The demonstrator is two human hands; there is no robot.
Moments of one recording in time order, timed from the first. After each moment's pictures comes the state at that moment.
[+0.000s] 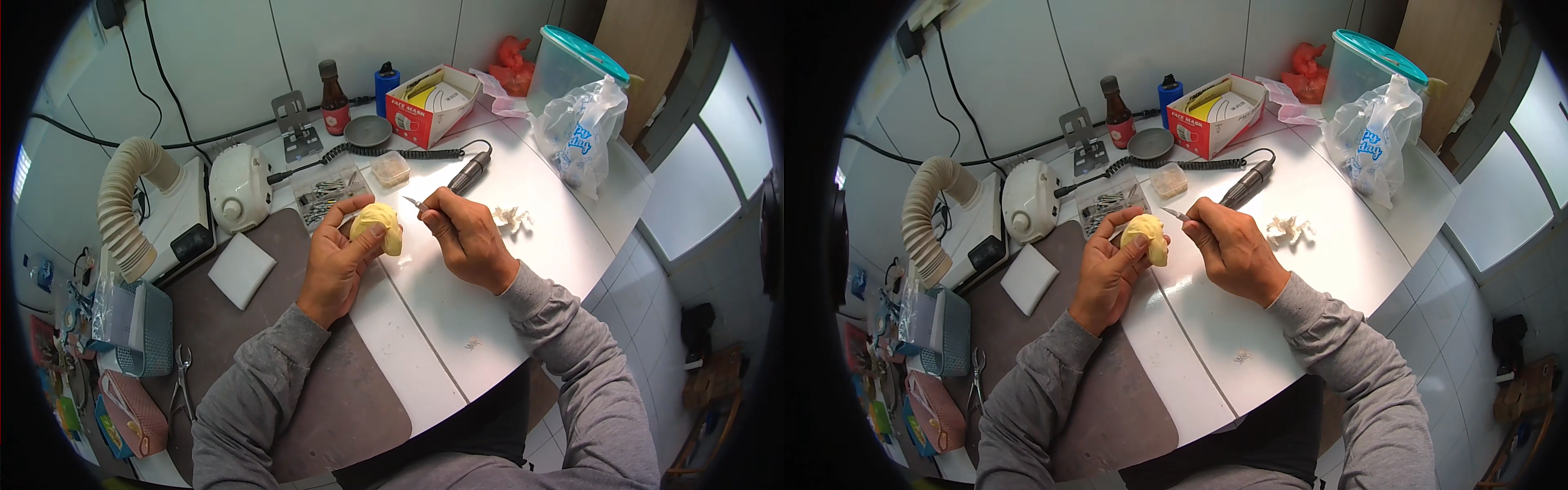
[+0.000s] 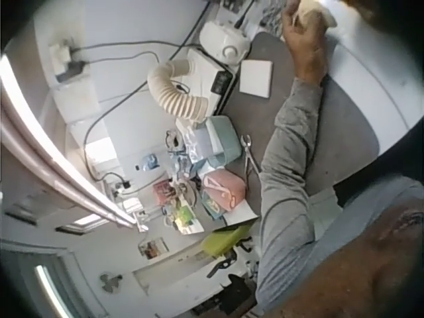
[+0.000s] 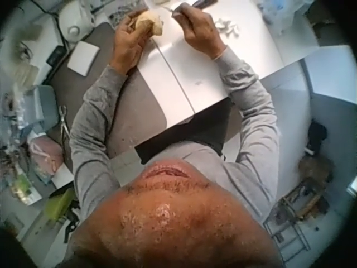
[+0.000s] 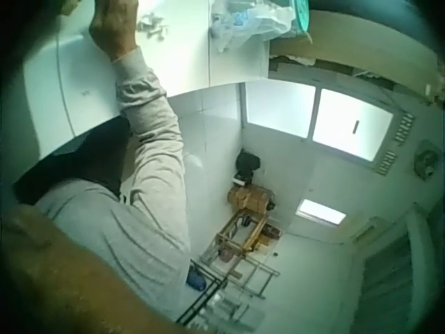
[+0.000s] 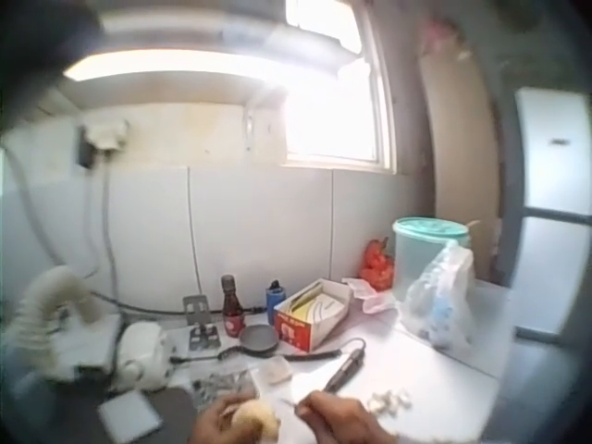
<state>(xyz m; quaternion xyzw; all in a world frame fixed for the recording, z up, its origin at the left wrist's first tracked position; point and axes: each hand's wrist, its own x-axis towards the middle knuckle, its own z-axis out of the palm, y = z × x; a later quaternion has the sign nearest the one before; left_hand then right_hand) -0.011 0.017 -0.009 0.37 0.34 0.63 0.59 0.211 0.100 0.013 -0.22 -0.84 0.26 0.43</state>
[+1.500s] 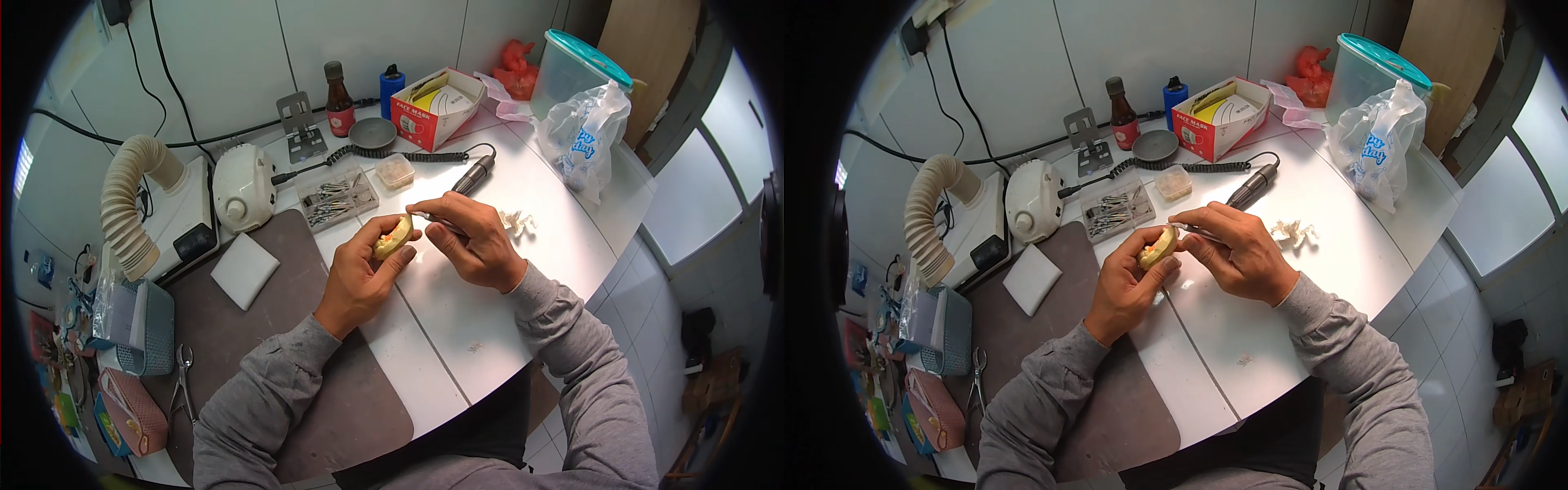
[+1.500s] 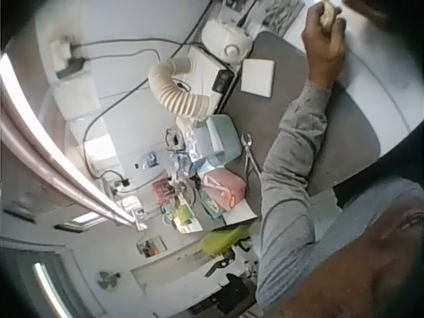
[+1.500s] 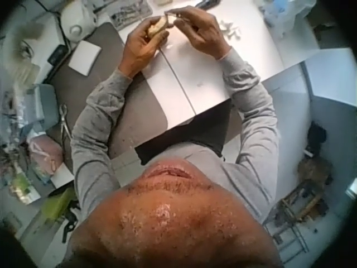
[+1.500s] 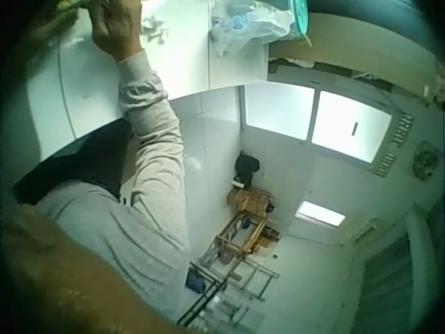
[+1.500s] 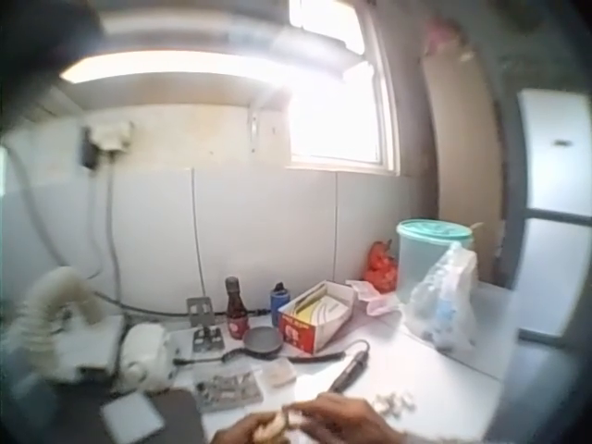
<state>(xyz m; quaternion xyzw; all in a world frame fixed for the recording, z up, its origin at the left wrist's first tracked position) 0.007 0.007 -0.012 0.57 0.43 0.55 0.43 0.219 0.104 0.026 -0.16 -0.87 0.26 0.40</state>
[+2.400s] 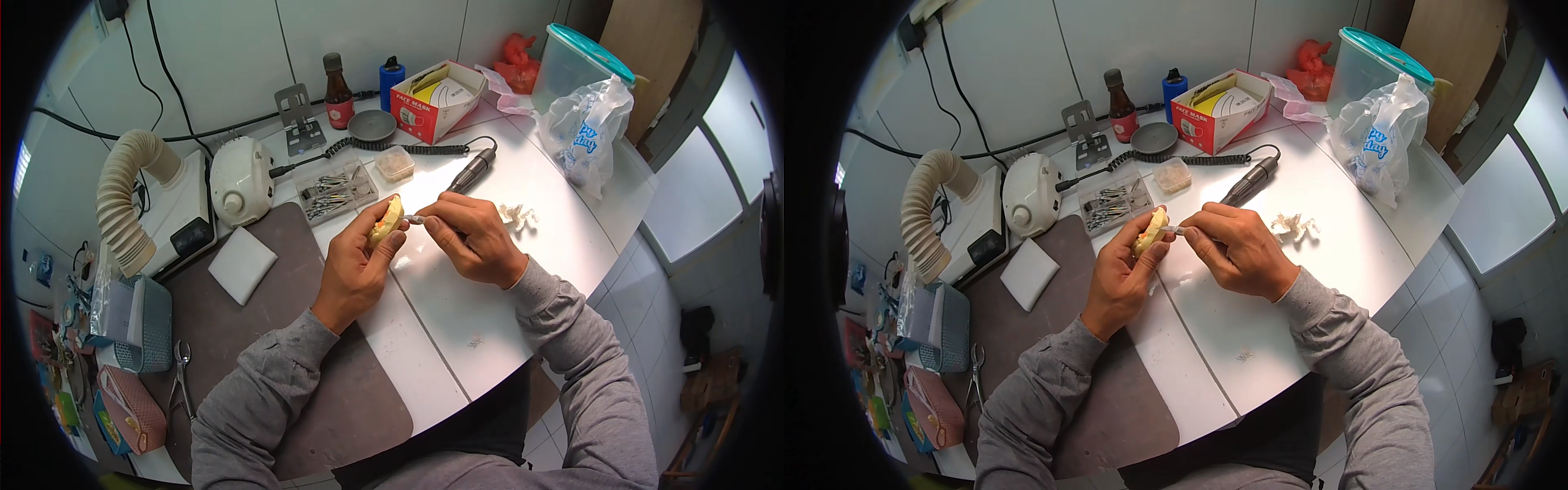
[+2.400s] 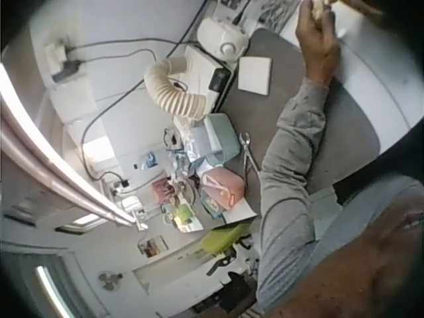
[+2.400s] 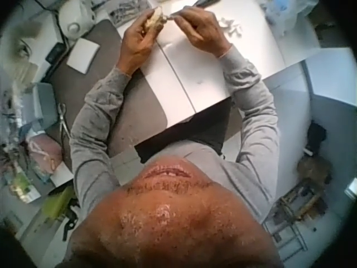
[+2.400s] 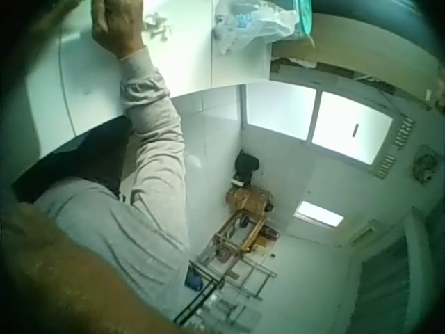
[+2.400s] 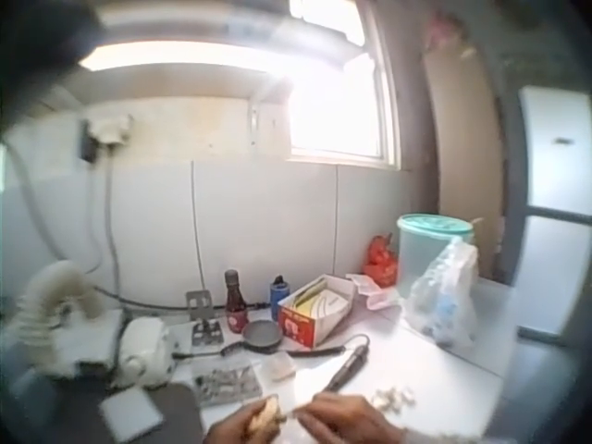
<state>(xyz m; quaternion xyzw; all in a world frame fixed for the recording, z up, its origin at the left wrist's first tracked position) 0.005 0.007 -0.009 0.56 0.46 0.54 0.42 0.218 0.102 0.023 -0.17 -0.88 0.24 0.38</state>
